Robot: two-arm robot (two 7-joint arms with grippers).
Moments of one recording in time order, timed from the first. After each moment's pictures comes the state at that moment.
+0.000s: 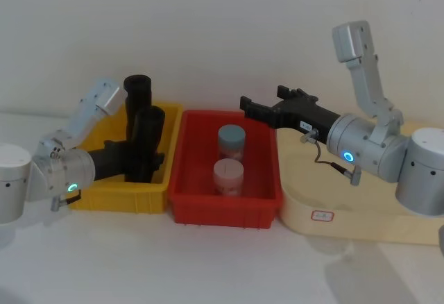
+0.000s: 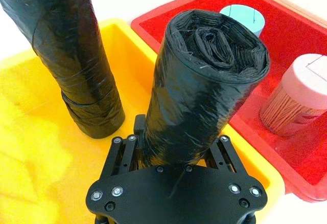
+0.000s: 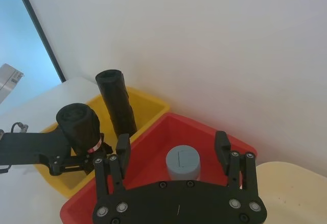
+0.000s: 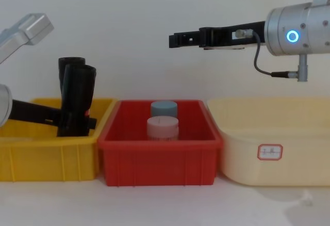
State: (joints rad) left arm -0.57 0.44 0.40 -1.27 -0.38 0.42 -0.48; right arm 0.66 0.23 -0.46 -1.35 0.49 0.44 0.35
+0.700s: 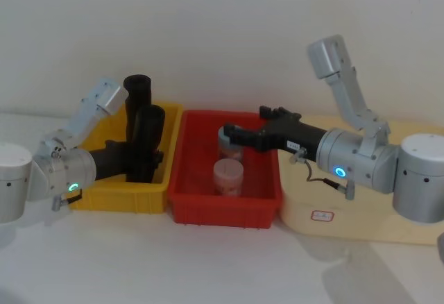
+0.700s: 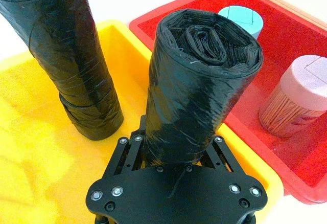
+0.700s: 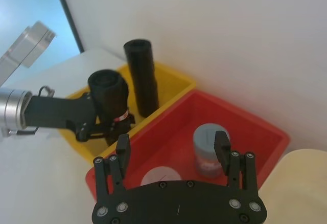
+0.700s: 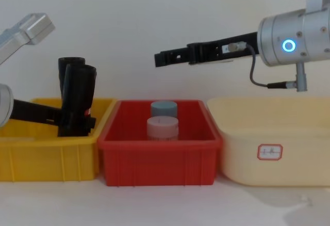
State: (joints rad) left arm -0.58 0.44 0.40 -1.26 -0.38 0.42 -0.48; right arm 0.65 0.27 -0.53 -1.39 0.48 0.50 0.41
